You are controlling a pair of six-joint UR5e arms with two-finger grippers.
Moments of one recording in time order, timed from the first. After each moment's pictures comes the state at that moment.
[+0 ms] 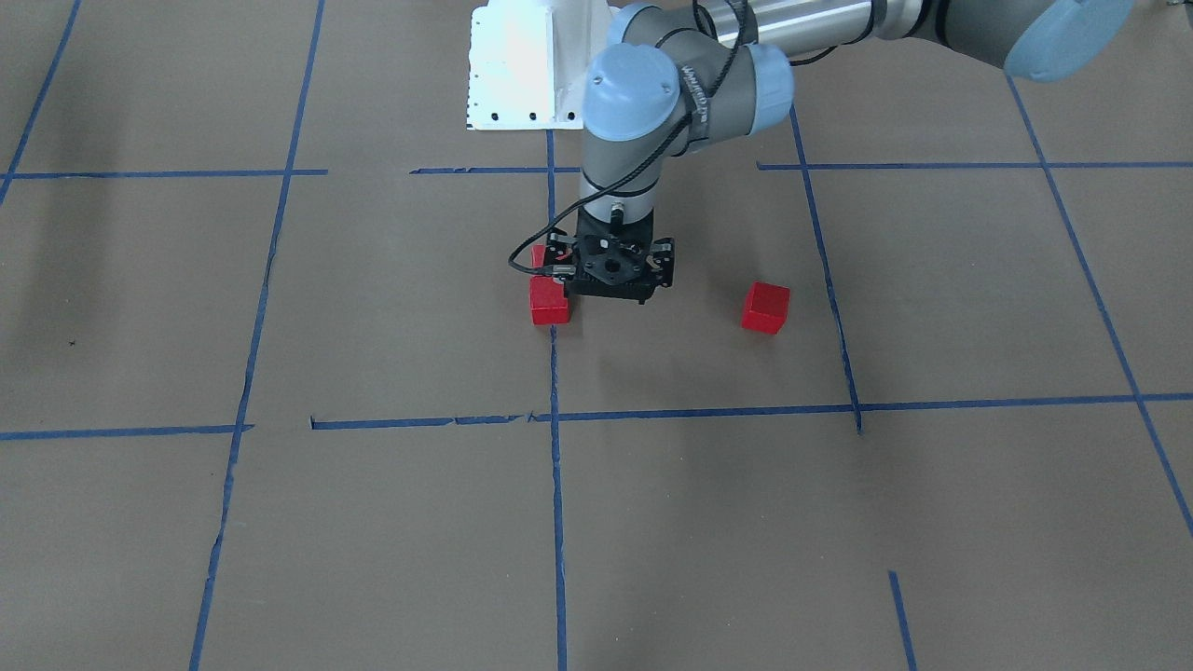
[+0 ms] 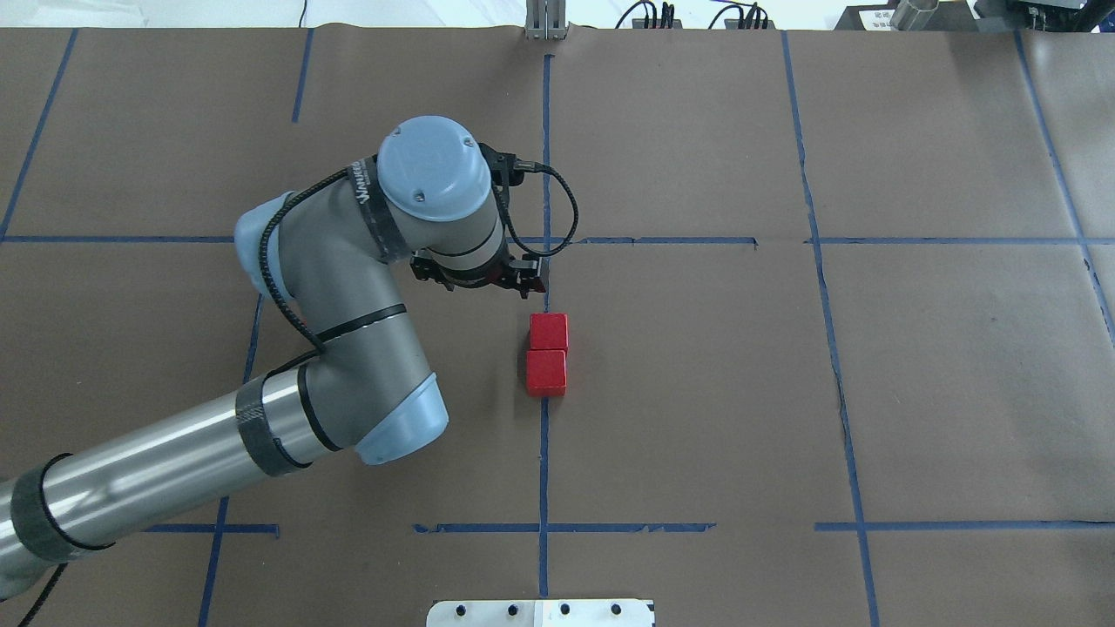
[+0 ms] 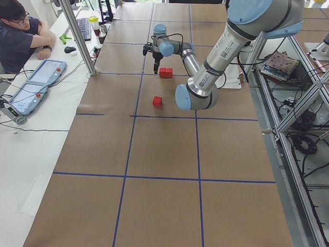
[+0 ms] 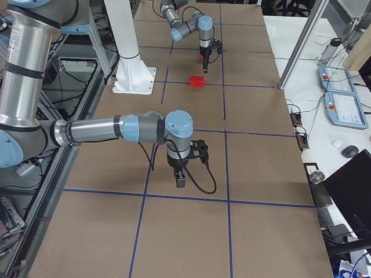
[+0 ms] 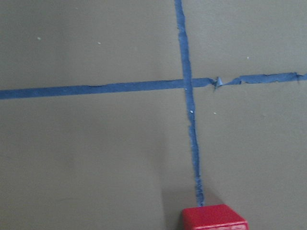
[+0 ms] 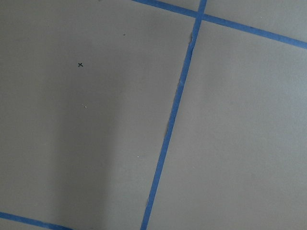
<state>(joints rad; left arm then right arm) -0.61 -2.32 -1.62 -1.57 -1.91 -0.98 1.54 -1.86 2.01 -1.74 2.28 -0.23</state>
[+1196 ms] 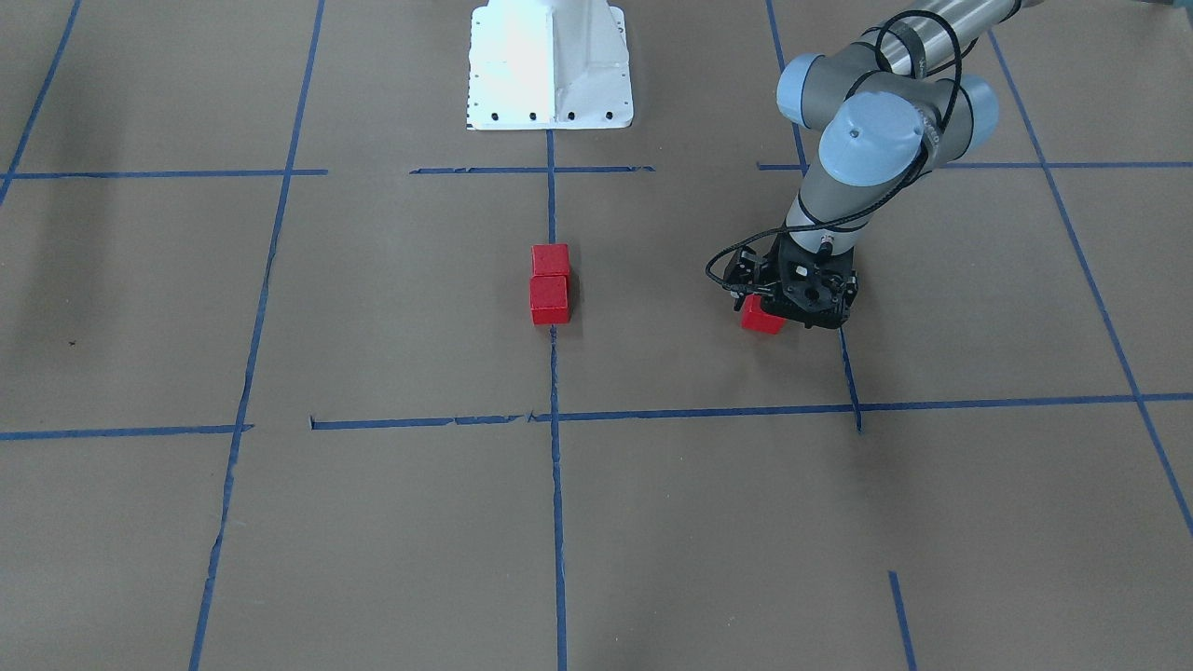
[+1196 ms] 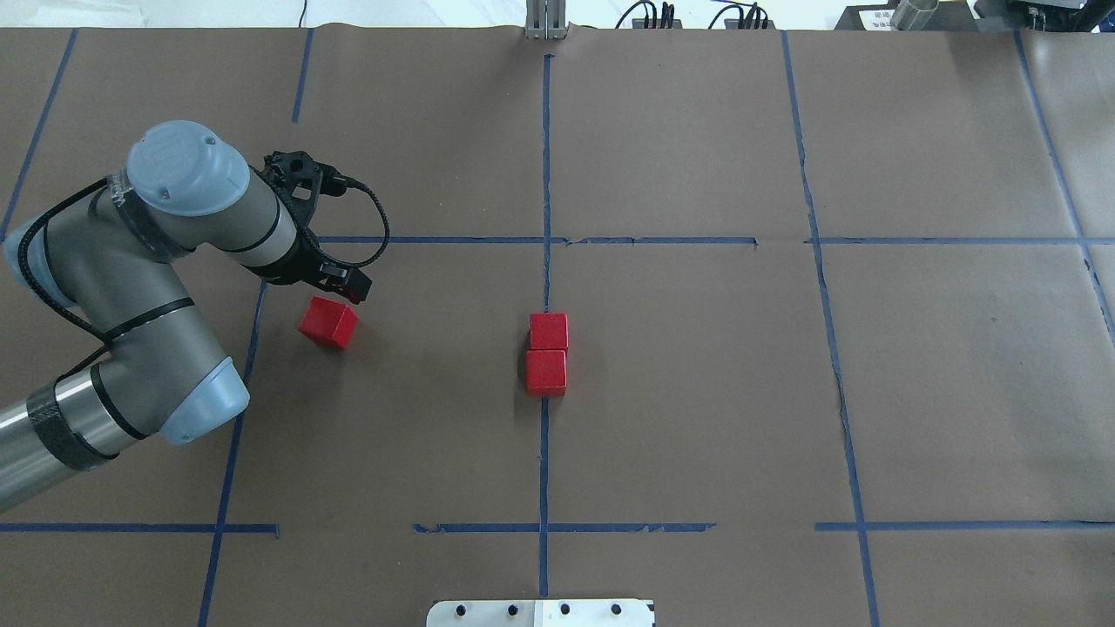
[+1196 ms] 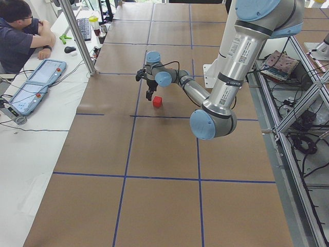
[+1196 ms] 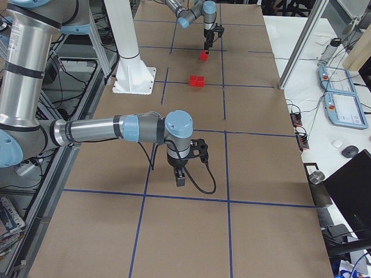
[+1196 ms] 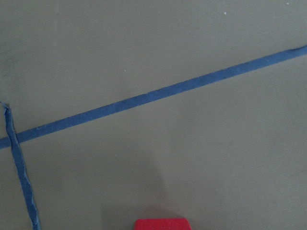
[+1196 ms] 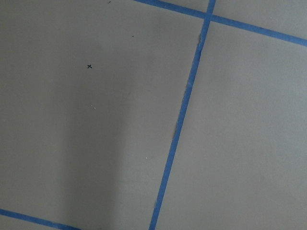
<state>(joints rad) -0.72 -1.99 -1.70 -1.76 -1.99 -0.77 1.54 -1.86 2.01 -1.74 2.30 -0.23</state>
